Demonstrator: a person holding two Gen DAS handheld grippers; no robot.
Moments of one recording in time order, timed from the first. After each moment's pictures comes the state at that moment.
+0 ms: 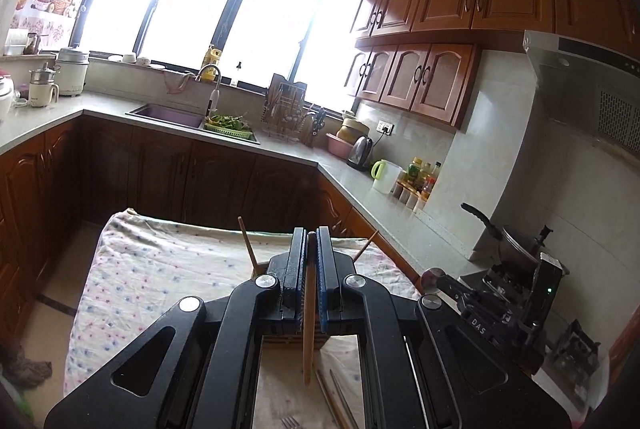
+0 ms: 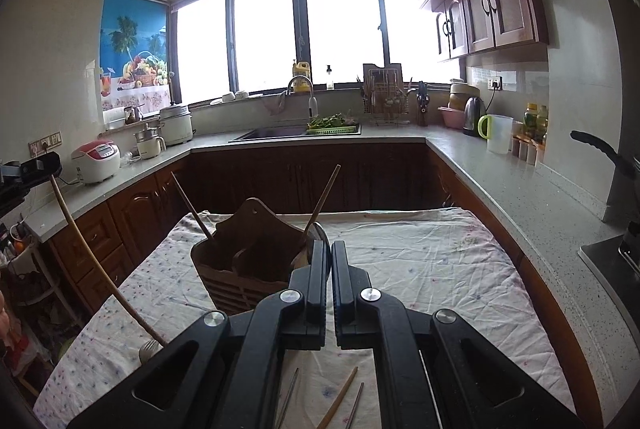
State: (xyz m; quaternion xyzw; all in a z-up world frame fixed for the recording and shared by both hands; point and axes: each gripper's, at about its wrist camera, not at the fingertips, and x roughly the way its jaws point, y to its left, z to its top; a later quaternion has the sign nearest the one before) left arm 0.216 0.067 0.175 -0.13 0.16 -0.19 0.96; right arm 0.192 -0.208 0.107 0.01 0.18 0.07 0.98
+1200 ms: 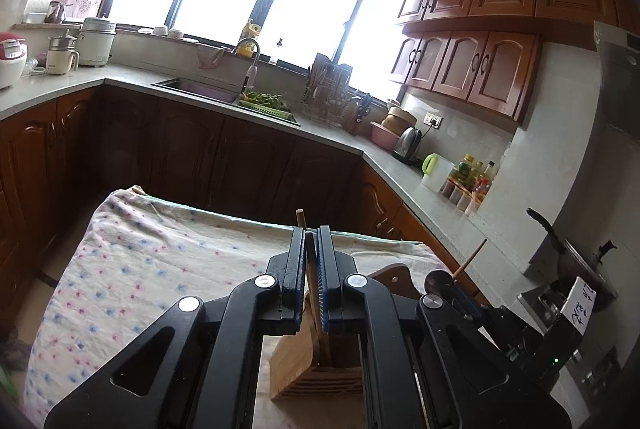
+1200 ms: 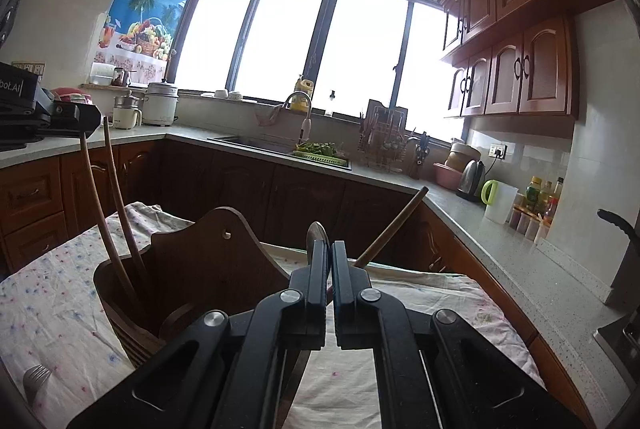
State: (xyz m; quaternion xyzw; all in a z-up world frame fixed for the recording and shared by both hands) left arm 0.349 0.055 0.084 -0.15 0.20 -0.13 0.96; right arm 0.300 -0.127 0.044 -0.12 0.11 0.03 0.99
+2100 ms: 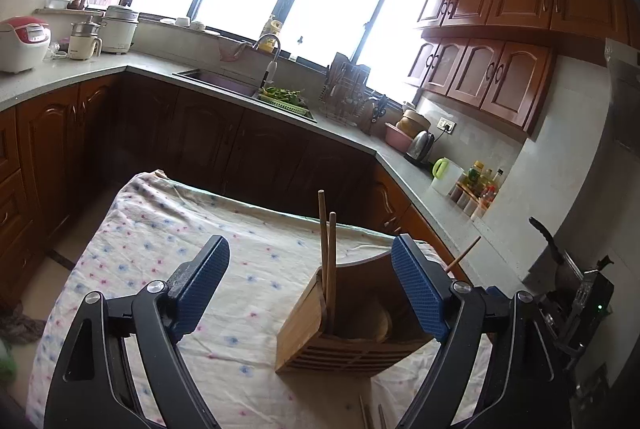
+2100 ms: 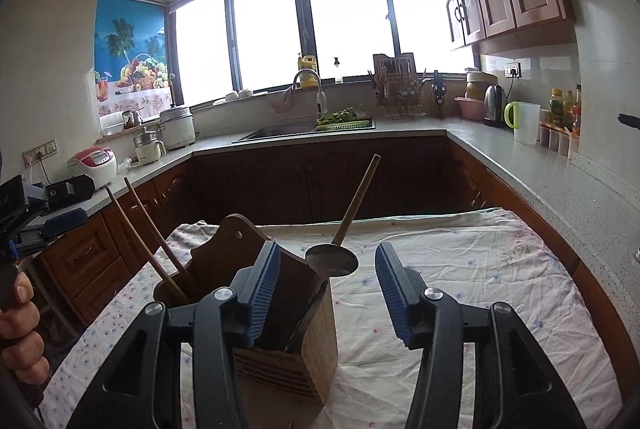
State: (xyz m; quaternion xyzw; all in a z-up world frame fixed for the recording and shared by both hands) left arm 0.312 0.073 0.092 -0.18 0.21 -0.09 0.96; right arm 0.285 -0.185 0.070 0.05 0.19 0.10 0.98
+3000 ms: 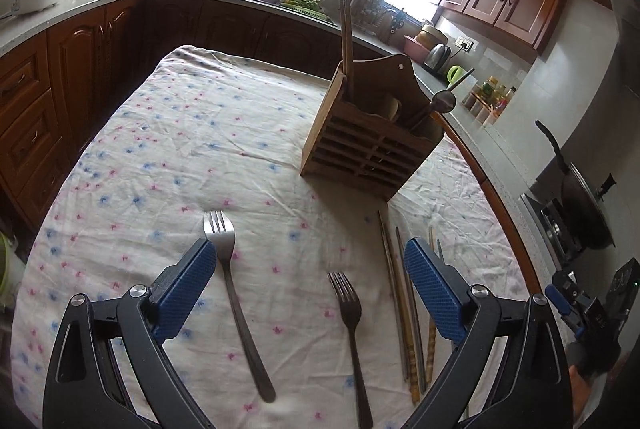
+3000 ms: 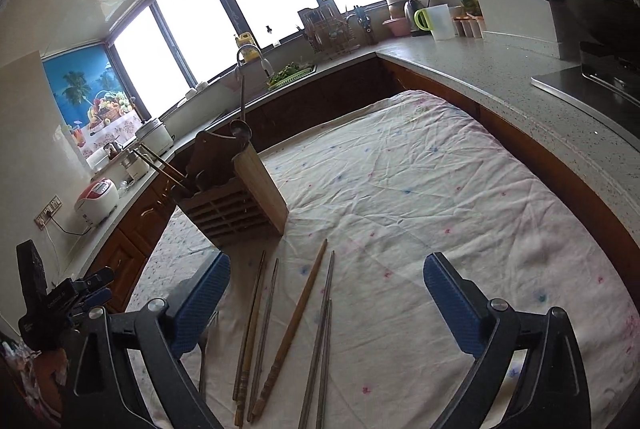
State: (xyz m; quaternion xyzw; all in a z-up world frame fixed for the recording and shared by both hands) left arm 0.175 0.053 0.003 -0.16 0.36 -0.09 0.91; right arm 0.106 -0.303 0.022 0.19 0.29 0.04 0.94
